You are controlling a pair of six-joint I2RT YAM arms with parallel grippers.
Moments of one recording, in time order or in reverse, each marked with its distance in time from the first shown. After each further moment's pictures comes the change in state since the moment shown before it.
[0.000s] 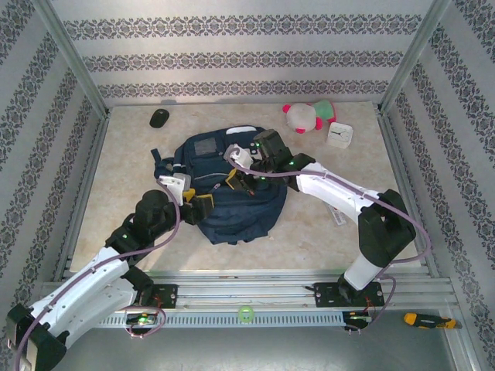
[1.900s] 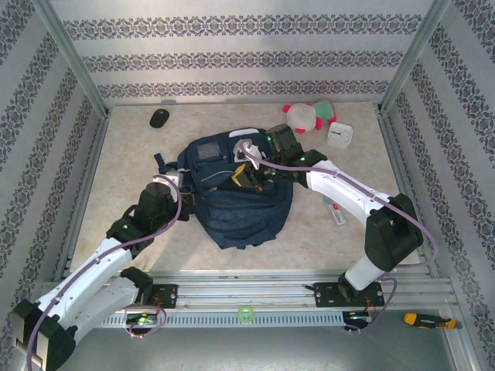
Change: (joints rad) left arm 0.102 0.080 0.058 -0.187 -0.077 0.053; right arm -0.071 -0.051 -0.008 -0.044 -0.123 0.002
